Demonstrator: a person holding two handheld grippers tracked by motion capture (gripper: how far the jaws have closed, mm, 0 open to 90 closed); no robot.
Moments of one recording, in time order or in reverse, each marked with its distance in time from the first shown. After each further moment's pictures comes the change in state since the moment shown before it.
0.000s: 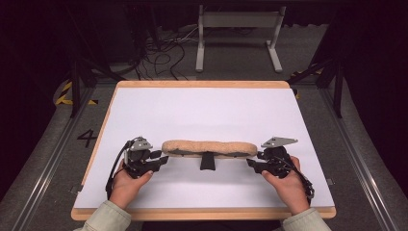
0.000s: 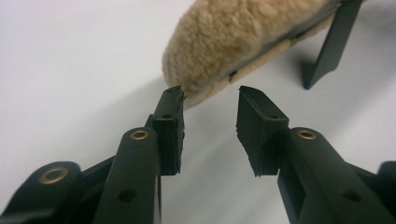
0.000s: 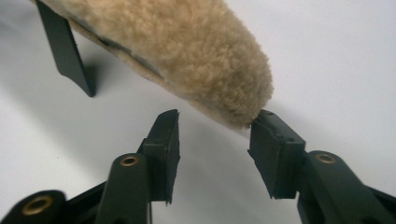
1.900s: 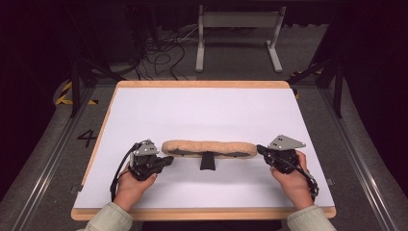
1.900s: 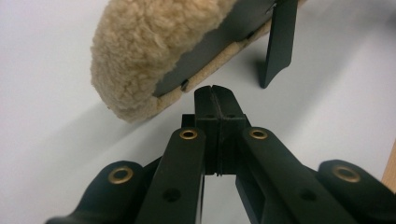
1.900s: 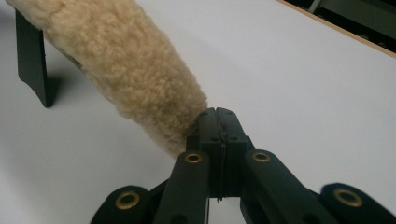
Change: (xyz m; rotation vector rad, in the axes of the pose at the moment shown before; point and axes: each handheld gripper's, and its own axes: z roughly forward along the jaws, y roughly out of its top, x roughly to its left) left arm -0.011 0.003 0.008 -0.033 -0.108 0.089; right arm -0.020 -0.006 -0.002 -0.189 -0.083 -0.209
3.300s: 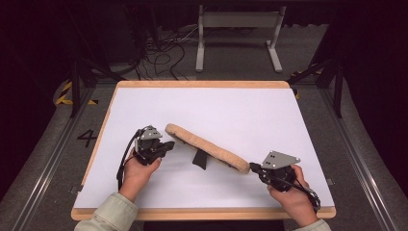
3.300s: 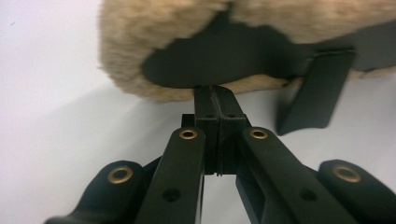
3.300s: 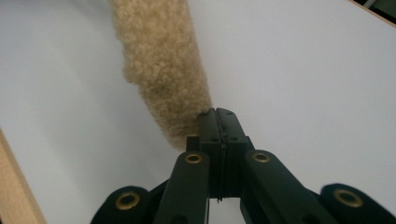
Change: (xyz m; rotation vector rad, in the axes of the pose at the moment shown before) left arm 0.018 0.027 0.016 -0.017 0.086 -0.021; right arm 0.044 -0.002 -0.025 0.048 0.134 -0.104
